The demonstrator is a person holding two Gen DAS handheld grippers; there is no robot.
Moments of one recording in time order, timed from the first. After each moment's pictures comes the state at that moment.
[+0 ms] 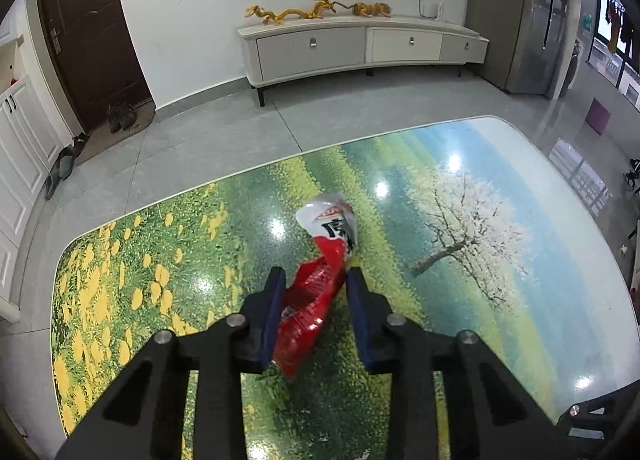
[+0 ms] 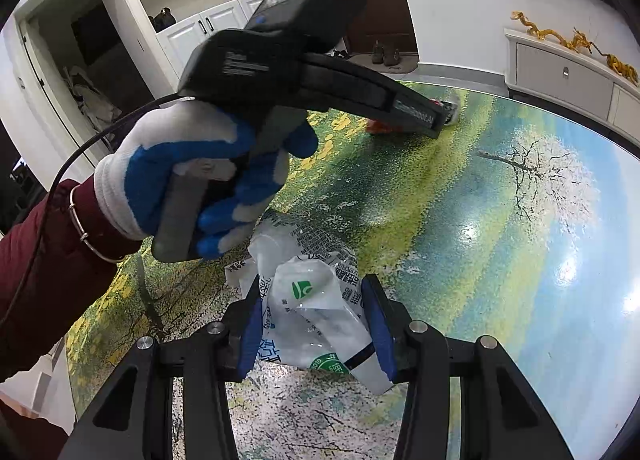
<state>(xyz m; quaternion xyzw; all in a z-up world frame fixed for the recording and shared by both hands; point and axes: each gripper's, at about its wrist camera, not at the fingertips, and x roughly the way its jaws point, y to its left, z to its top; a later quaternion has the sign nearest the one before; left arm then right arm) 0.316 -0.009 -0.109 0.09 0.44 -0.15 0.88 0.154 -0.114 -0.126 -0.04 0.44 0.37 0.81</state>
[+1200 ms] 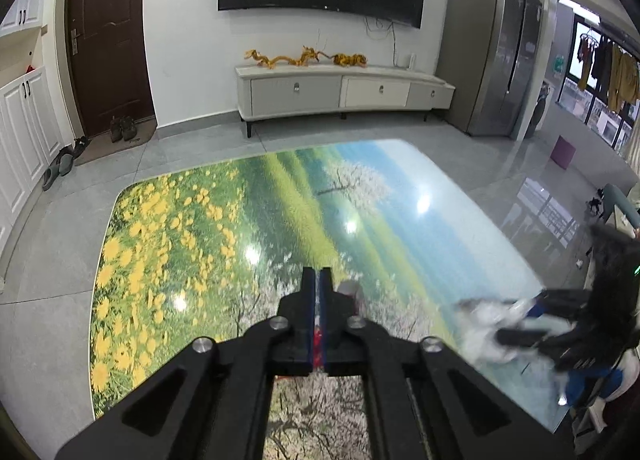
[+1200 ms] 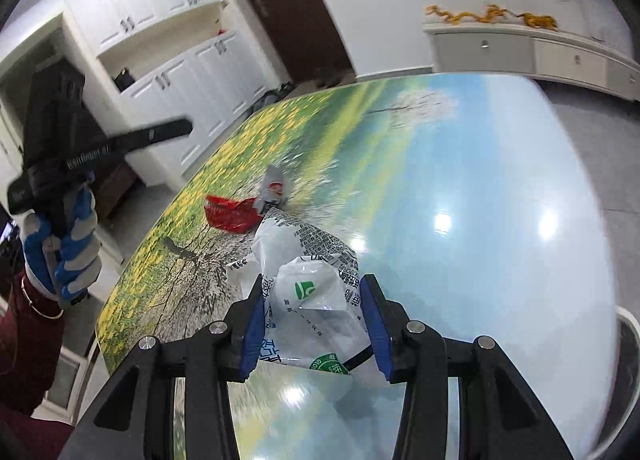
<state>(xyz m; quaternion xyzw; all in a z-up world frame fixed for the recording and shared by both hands) 0.106 0.034 -0.024 0.03 0.39 -0.19 0.90 0.031 -0.243 -0.090 0.07 0.42 0.28 0.86</state>
